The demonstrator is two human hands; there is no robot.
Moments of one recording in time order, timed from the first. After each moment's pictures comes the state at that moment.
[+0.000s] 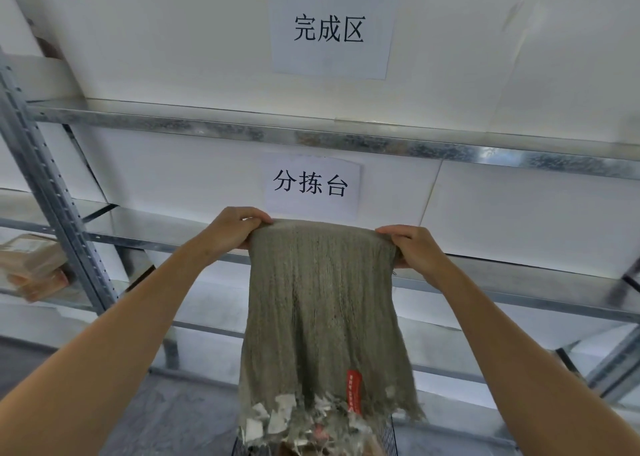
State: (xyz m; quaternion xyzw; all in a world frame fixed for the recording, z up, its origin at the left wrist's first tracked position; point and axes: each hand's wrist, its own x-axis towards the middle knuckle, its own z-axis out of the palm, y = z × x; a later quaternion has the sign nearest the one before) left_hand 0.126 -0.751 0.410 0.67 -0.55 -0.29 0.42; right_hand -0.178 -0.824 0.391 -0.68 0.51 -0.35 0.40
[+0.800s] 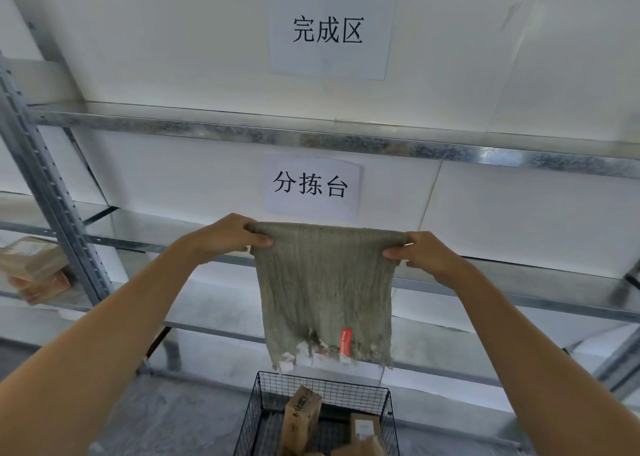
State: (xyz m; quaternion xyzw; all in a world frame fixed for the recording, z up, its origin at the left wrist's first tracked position) left_hand 0.133 -0.750 0.414 0.66 -0.59 -0.35 0.30; right_hand -0.195 -0.832 0.393 -0.70 0.50 -0.27 0.43
